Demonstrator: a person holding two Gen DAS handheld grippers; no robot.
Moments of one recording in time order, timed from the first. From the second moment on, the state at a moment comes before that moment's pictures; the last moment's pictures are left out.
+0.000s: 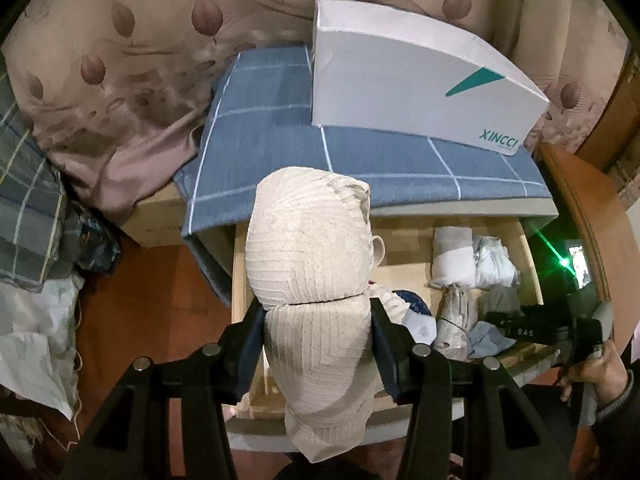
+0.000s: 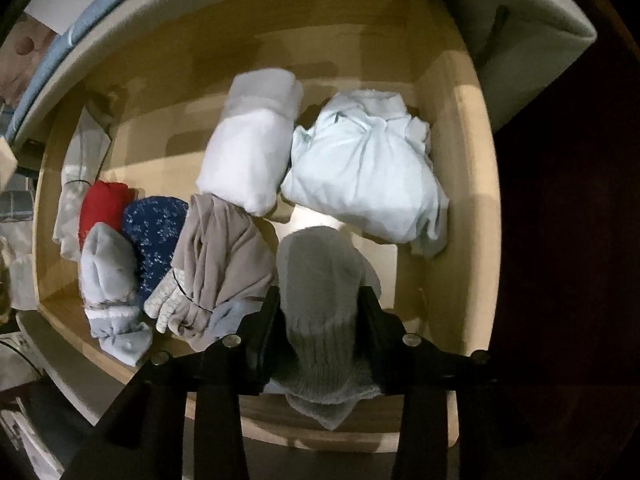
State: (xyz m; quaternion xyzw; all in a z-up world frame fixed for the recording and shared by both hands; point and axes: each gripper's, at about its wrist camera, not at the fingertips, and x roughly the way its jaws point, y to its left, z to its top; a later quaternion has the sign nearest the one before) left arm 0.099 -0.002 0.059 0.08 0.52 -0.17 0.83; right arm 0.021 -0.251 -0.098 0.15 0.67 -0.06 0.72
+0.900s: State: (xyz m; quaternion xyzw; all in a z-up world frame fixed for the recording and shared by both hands) left arm 0.246 -0.106 0.220 0.14 0.36 -0.19 0.90; right arm 0.033 -0.219 -0.118 0.10 0.69 -0.06 0.72
